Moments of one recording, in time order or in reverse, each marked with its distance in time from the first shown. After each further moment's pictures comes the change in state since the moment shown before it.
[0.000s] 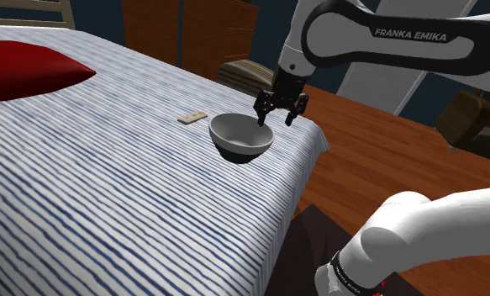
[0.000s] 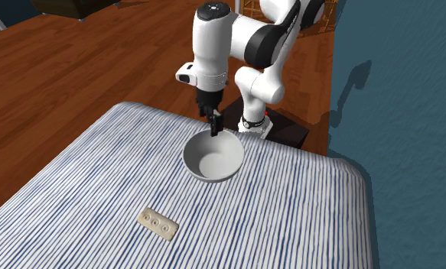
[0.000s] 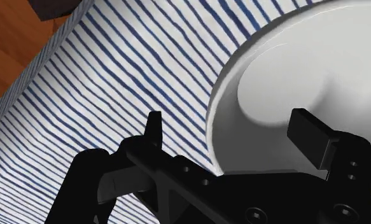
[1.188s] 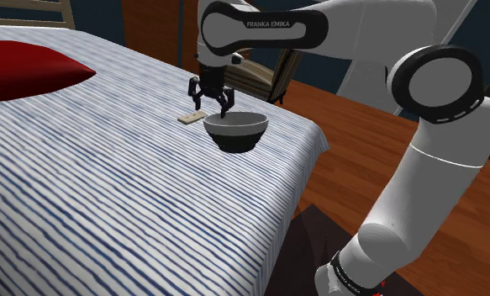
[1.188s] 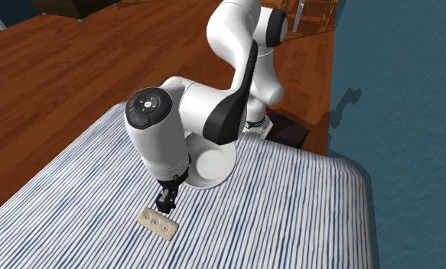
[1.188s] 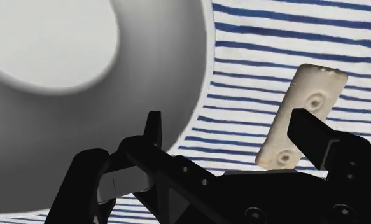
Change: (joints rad) arm -0.075 0.785 0.247 0.676 -0.204 -0.028 0.959
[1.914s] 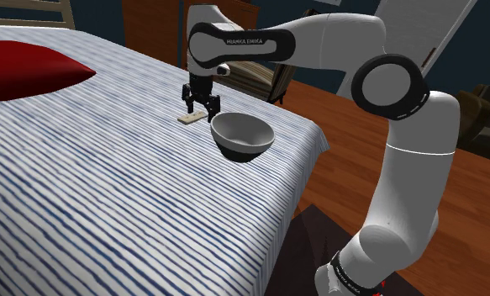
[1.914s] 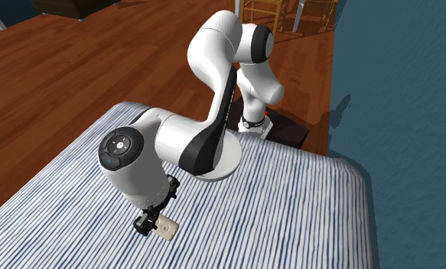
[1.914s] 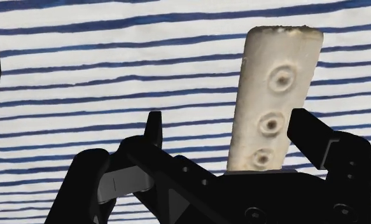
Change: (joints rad) arm 0.041 0.210 -0.036 0.165 -0.071 0.035 0.183
